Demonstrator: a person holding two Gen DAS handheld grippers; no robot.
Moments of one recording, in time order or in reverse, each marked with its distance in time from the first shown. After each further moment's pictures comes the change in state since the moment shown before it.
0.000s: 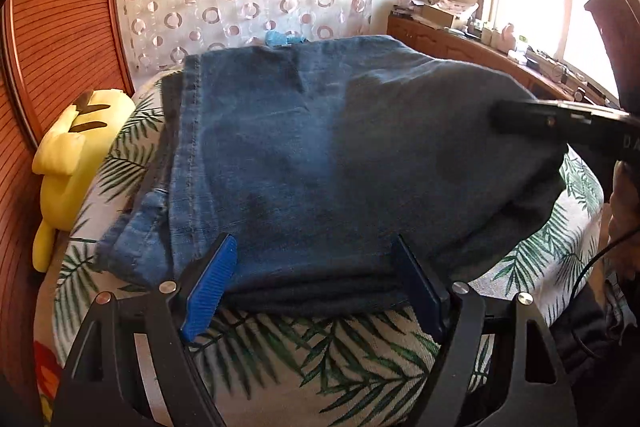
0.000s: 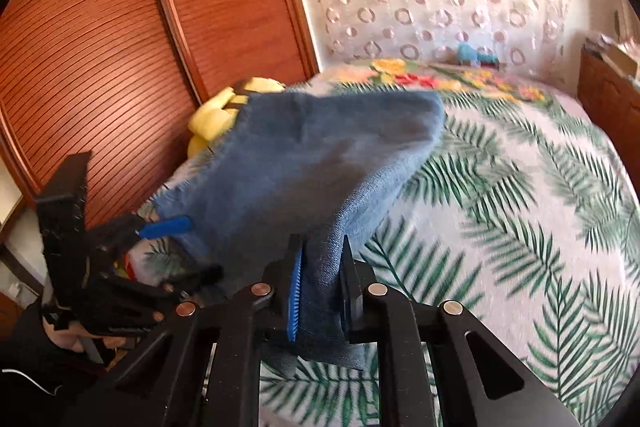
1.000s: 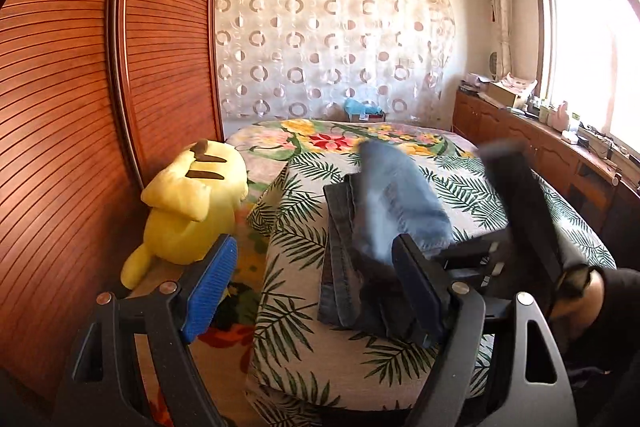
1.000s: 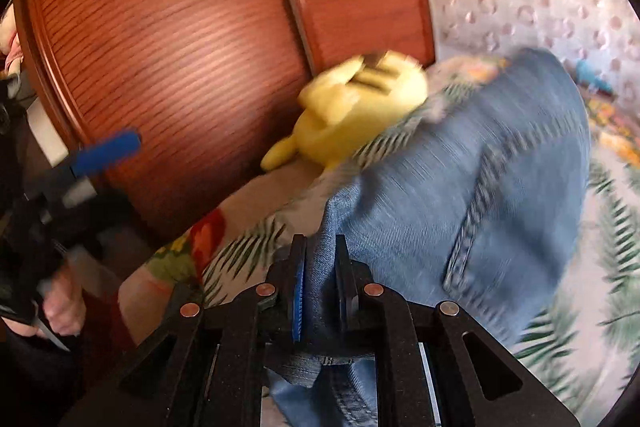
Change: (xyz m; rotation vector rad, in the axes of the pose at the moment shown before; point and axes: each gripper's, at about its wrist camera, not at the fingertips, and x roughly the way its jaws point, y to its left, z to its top) left arm -0.120 0.094 0.023 -0.128 -0.240 0.218; right arm 0.178 0.094 0.063 -0.186 0.203 0.324
